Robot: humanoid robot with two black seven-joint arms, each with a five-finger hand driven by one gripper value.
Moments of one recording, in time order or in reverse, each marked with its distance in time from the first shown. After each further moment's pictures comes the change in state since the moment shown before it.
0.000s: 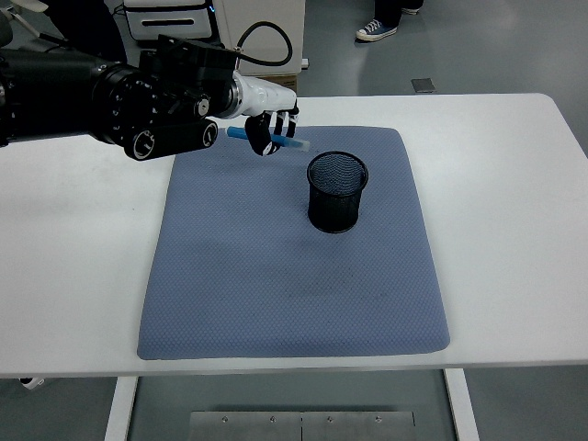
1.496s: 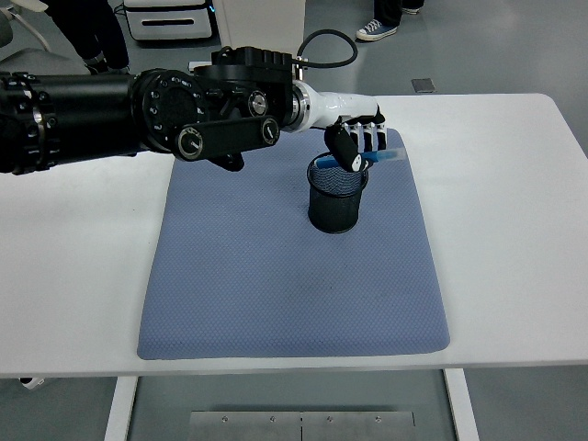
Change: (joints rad) left arm 0.118 -0.036 -0.343 0.038 -0.100 -0.061 -0.007; right arm 0.000 0.000 0.000 0.000 0.000 0.000 0.000
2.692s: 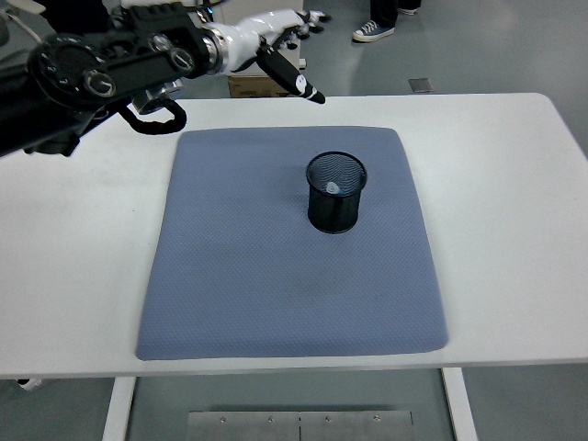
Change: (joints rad) left arm 0.177 0.211 -0.281 0.185 -0.138 0.008 -0.082; right arm 0.000 0.000 0.000 0.000 0.000 0.000 0.001
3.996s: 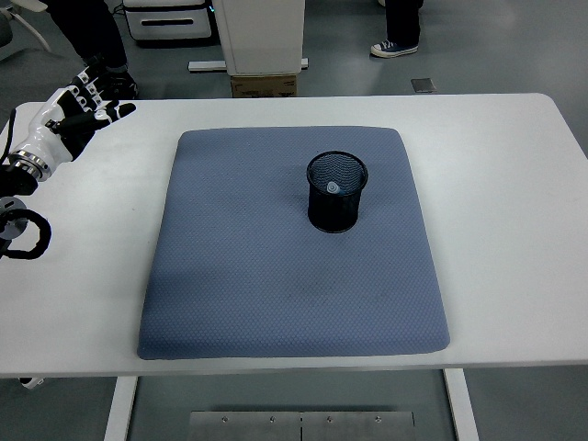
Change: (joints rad) left arm 0.647 0.191 -0.581 0.331 -0.256 -0.311 -0.331; right arm 0.000 0.000 0.000 0.000 0.000 0.000 -0.001
